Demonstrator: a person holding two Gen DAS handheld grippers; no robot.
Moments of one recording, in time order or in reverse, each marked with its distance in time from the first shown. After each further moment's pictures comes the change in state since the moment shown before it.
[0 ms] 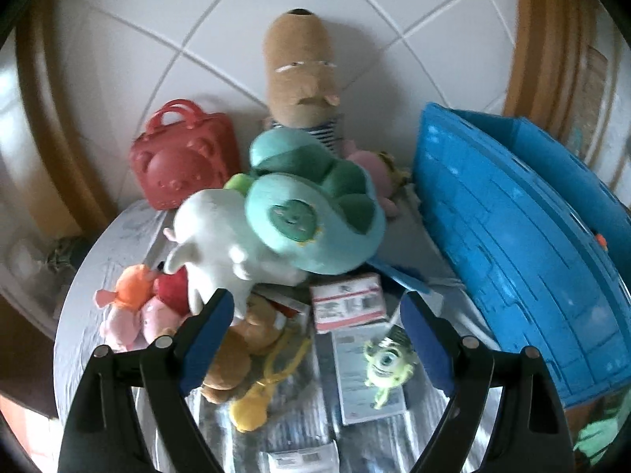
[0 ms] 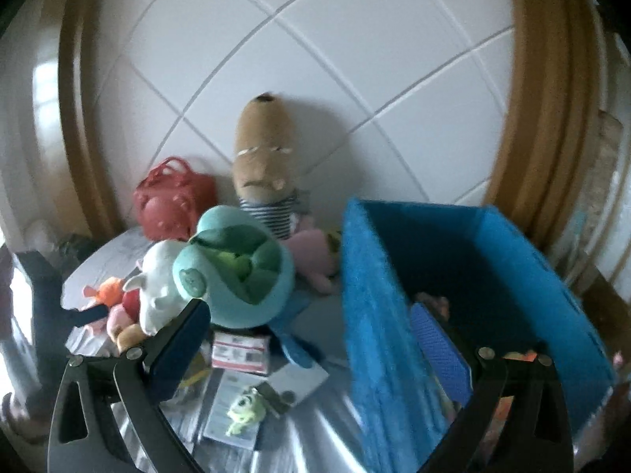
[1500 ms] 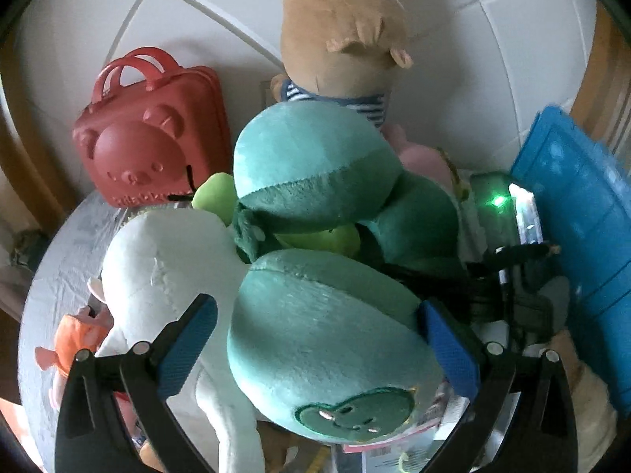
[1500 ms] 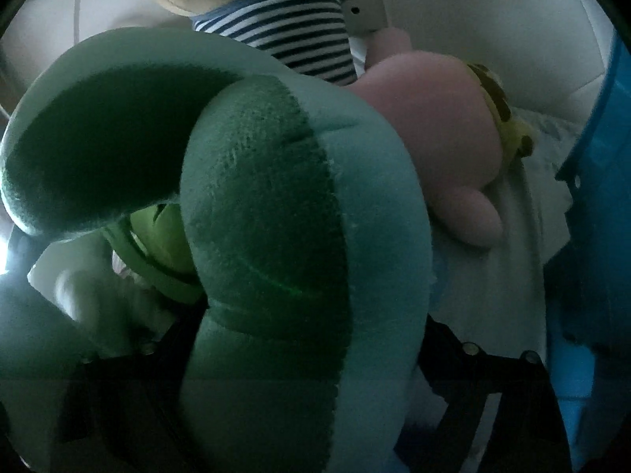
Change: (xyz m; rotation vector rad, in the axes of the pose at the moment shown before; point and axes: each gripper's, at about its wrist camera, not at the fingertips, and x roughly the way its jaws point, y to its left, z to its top) left arm 0.225 0.034 0.083 -0.045 0.126 -0.014; right arm 0.453 0.030 -0.047 0.175 0.496 0.247
